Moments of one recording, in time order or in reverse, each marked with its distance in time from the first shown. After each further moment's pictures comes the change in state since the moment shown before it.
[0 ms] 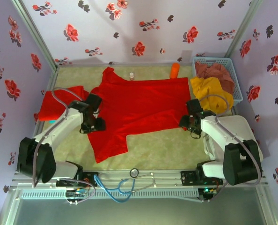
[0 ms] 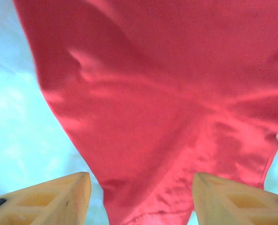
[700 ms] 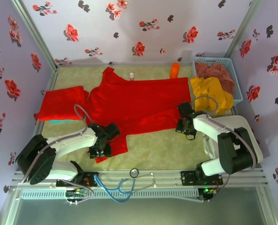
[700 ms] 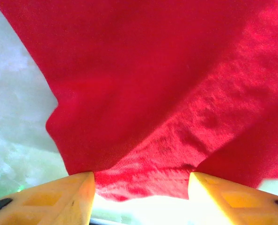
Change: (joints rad) left arm -0.401 0.021 -0.283 0.055 -0.064 -0.406; right arm 0.086 0.132 -0.005 0.058 0.005 -0.022
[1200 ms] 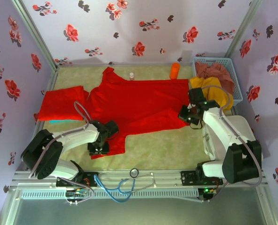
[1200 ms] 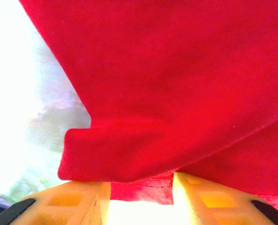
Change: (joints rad) left arm 0.074 0.062 0.021 -0.014 -0.076 0.050; right arm -0.137 -0.086 0.275 -0.195 -0.270 0.006
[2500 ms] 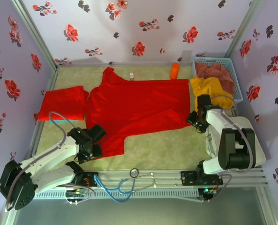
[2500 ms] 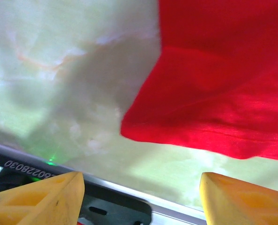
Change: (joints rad) left arm 0.044 -0.415 -0.106 -0.171 0.066 -0.174; right arm -0.185 0.125 -0.186 0.170 0.112 -0.018
